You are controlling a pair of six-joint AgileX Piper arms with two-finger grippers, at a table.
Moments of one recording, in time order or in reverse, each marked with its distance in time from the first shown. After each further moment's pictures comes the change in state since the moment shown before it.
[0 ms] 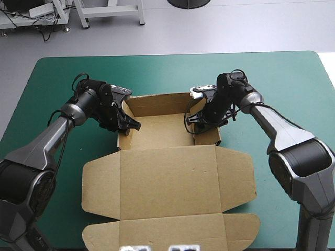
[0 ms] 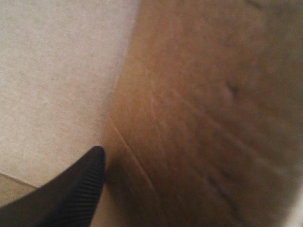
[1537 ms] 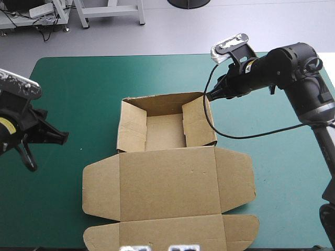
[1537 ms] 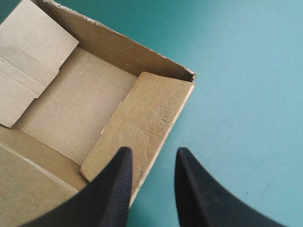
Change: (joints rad) left arm 0.000 -0.805 0.035 0.319 0.121 0.040; right arm 0.000 -0.447 -0.151 -0.086 0.051 -0.143
